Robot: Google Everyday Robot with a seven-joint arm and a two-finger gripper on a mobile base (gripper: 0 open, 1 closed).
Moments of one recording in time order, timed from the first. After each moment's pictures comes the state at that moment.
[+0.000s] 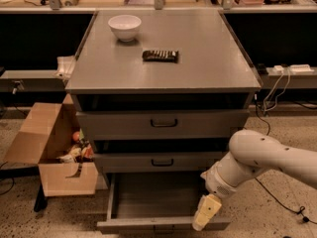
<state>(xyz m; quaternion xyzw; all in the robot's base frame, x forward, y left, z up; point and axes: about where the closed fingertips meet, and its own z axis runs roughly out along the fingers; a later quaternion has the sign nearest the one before) 0.402 -0.145 0.562 -0.53 0.81 0.22 0.08</state>
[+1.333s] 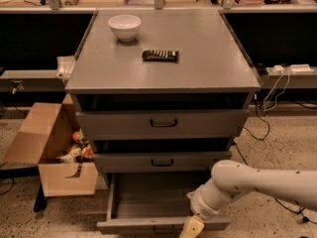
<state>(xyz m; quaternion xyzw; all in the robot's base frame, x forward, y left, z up) 0.380 -0.107 0.454 -0.53 0.81 0.25 0.08</state>
